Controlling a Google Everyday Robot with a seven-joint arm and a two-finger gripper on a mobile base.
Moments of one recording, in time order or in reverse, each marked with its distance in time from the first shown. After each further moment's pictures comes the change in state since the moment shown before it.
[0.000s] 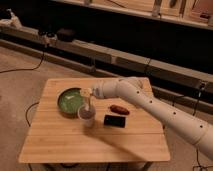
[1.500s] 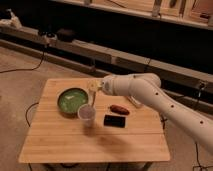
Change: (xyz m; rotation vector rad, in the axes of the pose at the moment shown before) arm 0.034 -0.024 -0.082 -0.052 0.112 0.049
